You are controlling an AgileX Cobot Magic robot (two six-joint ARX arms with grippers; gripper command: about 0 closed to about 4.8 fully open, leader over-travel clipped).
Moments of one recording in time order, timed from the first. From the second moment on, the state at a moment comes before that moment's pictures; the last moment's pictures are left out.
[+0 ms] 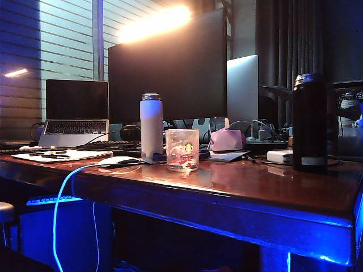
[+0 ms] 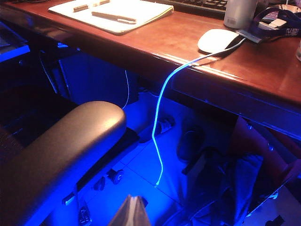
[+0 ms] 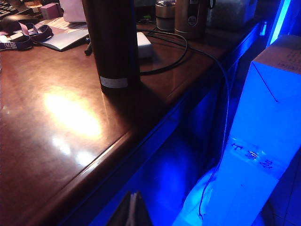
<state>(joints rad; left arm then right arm) 0.00 0.07 0.01 -0.17 0.00 0.03 -0.03 0.01 0.01 -0.18 0.00 0.03</state>
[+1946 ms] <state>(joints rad) -0.07 1.19 1.51 -0.80 0.61 0.30 -0.03 0.76 0.59 -0.08 -0.11 0.00</state>
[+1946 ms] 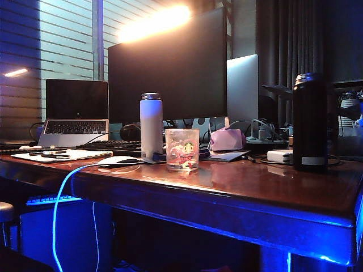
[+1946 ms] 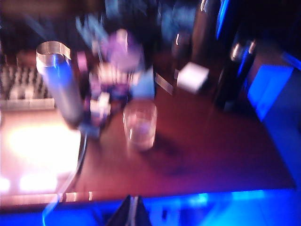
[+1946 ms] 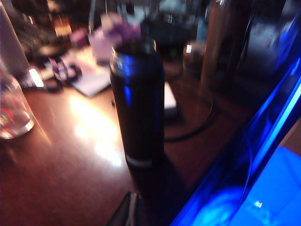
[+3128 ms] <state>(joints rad) -0.14 1.23 1.52 -0.84 0.35 0.39 -0.03 1.18 0.59 0.38 -0.17 0.00</state>
